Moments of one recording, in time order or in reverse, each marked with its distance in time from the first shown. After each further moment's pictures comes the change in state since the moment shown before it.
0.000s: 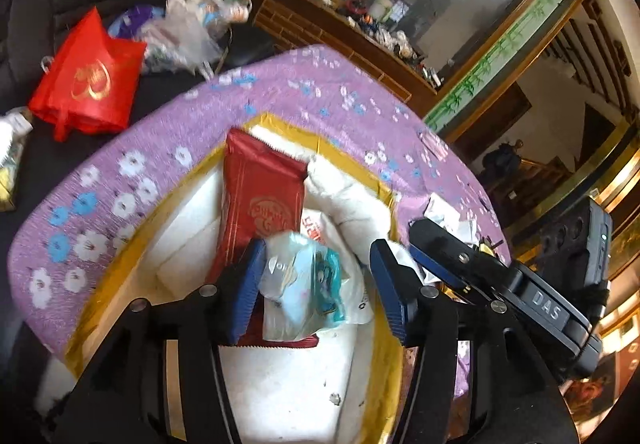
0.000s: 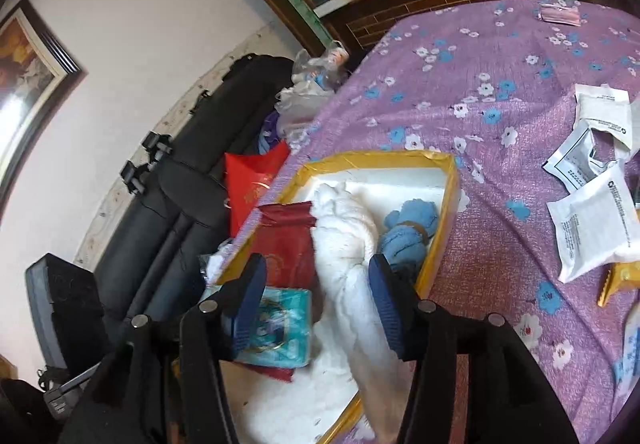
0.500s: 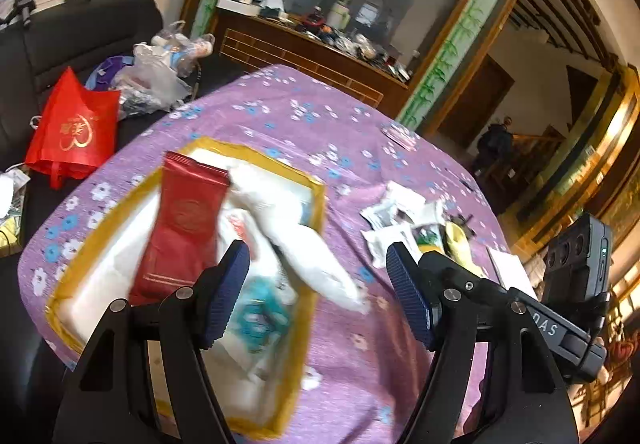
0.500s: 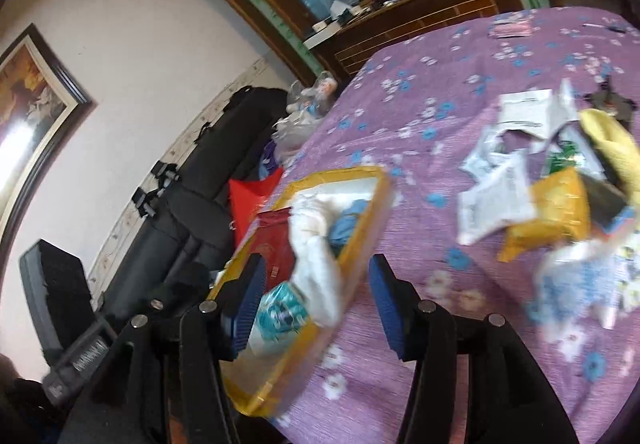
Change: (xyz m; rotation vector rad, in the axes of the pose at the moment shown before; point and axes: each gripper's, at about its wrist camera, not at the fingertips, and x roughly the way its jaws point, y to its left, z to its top) left arm -0.020 -0.086 -0.027 0.170 -0.033 -0.012; right arm -0.090 -0.038 -0.022 0.054 -0.094 -0.025
